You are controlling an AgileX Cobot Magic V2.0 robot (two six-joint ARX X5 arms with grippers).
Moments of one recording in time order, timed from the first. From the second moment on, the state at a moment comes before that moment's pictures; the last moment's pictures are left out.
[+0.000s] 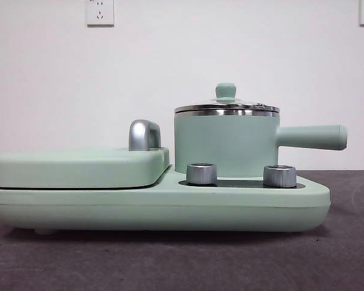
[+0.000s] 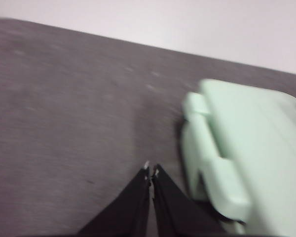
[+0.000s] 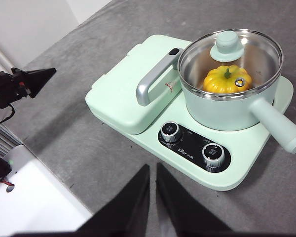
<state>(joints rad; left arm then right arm) -0.05 0.06 0.12 -0.23 -0.01 -0.20 0.79 0.49 0.97 -0.92 -0.05 0.31</state>
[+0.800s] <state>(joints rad) -0.04 0.00 0.03 -0.18 -0.03 -0.12 0.79 0.50 0.97 -0.92 -0.05 0.31</state>
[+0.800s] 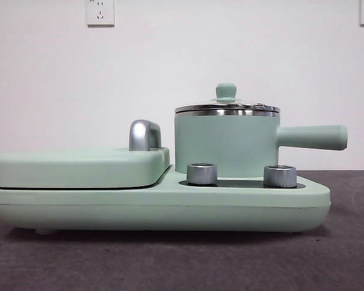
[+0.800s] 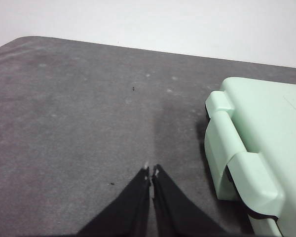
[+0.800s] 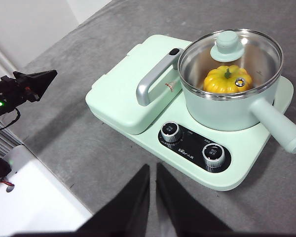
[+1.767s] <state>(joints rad) -0.04 0.00 0.03 -0.18 -0.03 -0.12 0.32 0.35 0.62 -0.50 0.06 0.28</state>
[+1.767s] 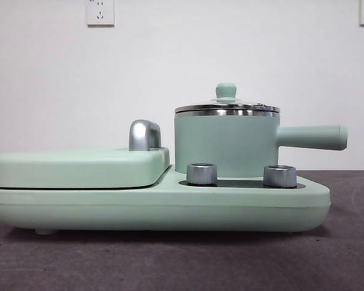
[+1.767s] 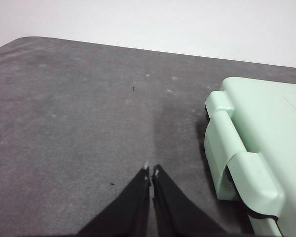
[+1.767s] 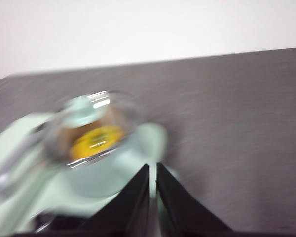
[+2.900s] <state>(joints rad) -0.04 0.00 0.03 -0.18 -0.03 -0.12 0.07 0.01 0.03 -0.19 -0.05 0.02</state>
